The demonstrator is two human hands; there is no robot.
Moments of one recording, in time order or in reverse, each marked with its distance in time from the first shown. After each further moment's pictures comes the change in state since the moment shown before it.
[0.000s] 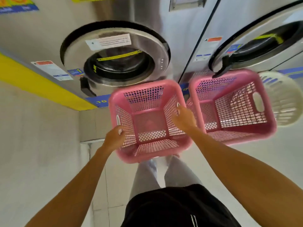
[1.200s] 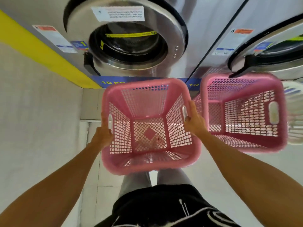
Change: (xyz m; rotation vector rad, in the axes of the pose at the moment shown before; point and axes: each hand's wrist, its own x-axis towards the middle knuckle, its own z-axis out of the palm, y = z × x) left_hand 0.007 -0.077 0.043 0.000 0.072 -0.095; right_hand 0.012 0.061 0.003 -0.096 -0.132 -0.136
